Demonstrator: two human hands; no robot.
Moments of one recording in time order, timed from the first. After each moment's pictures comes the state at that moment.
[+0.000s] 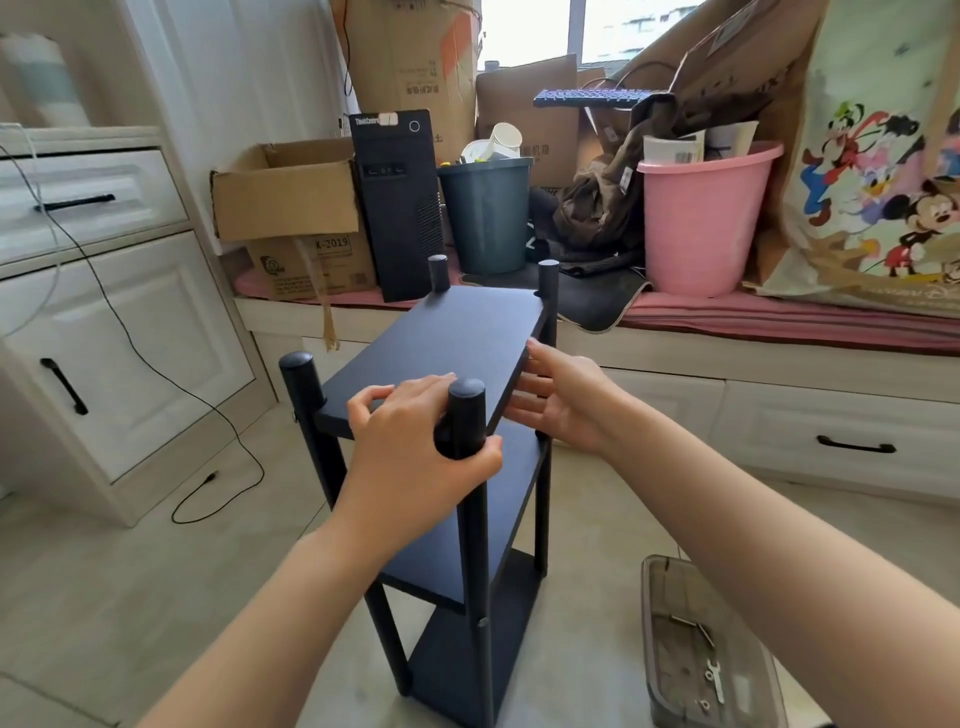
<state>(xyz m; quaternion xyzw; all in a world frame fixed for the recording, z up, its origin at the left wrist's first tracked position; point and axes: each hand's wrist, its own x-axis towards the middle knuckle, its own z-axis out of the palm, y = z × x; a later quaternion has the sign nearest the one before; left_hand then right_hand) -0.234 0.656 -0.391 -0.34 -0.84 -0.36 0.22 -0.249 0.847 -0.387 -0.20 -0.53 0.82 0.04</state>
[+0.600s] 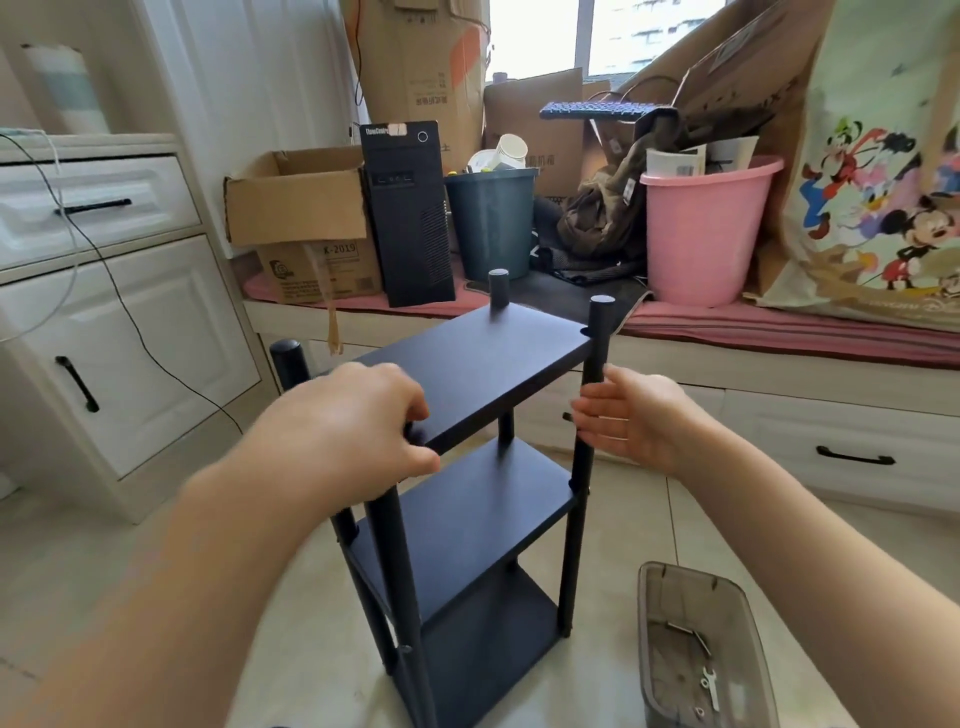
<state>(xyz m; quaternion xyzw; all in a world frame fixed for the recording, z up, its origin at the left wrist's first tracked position) -0.215 0.624 -0.306 -0.27 -0.96 -0.05 0.01 -0.199 0.895 -0.387 -0.27 -0.60 0.75 0.07</state>
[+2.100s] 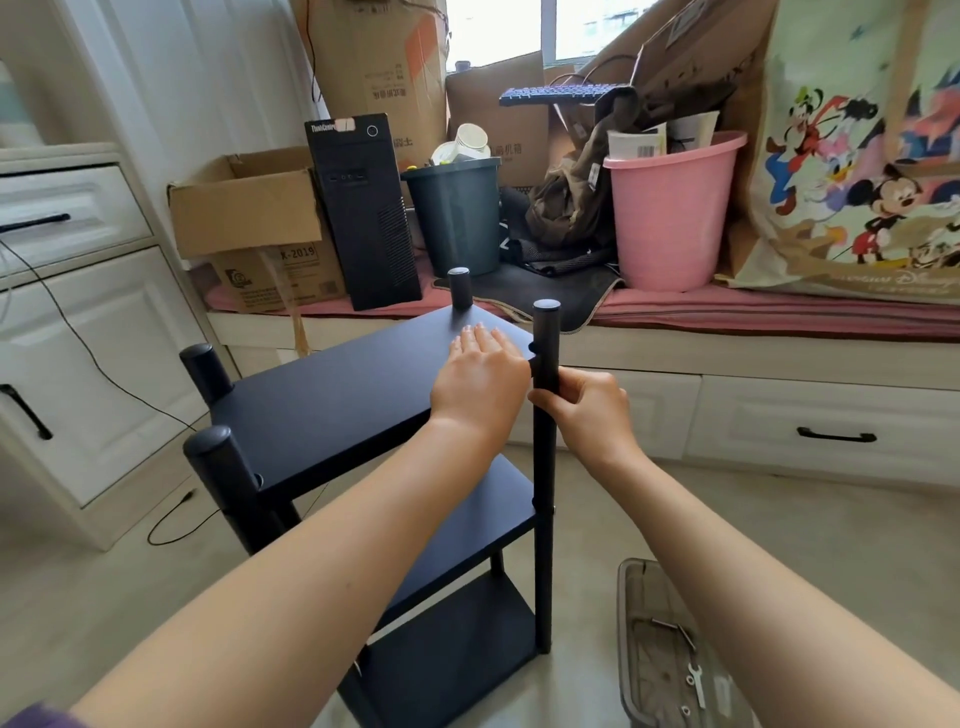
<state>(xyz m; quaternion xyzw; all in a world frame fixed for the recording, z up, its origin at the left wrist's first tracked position) -0.276 0.804 -0.381 -0.33 -0.91 0.10 0.22 -0.217 0.910 -0.428 -0.18 -0.80 0.49 0.29</state>
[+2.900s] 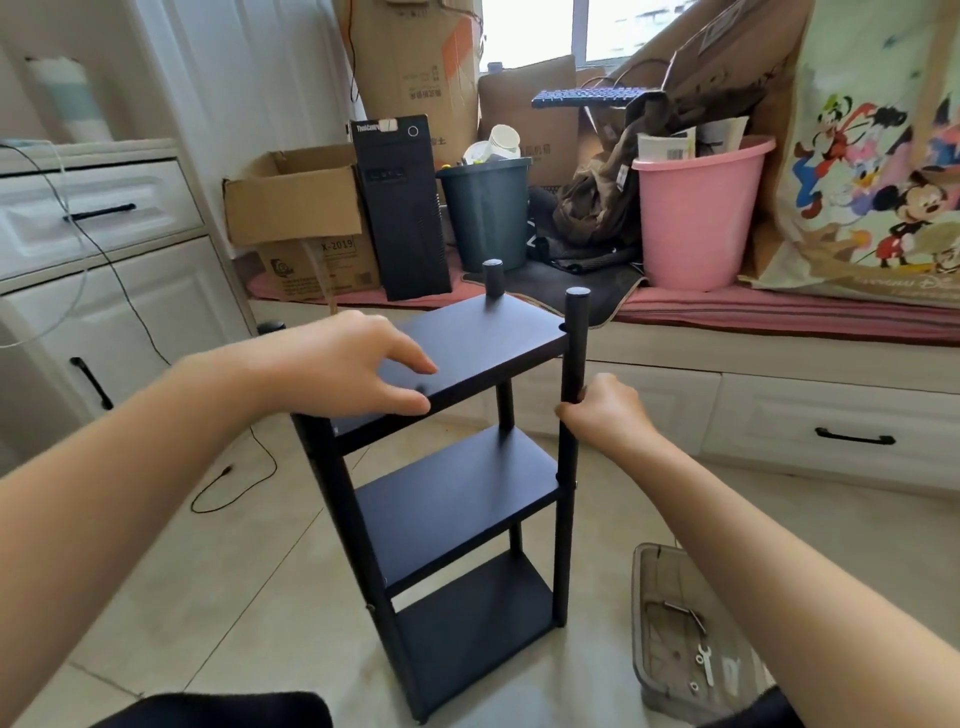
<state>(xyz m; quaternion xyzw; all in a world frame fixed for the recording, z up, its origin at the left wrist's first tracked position) -0.259 0.633 -0.288 -0.42 -0.91 -0.02 -0.04 -0.201 0.880 -0.407 -0.29 -0.89 0.34 0.10</state>
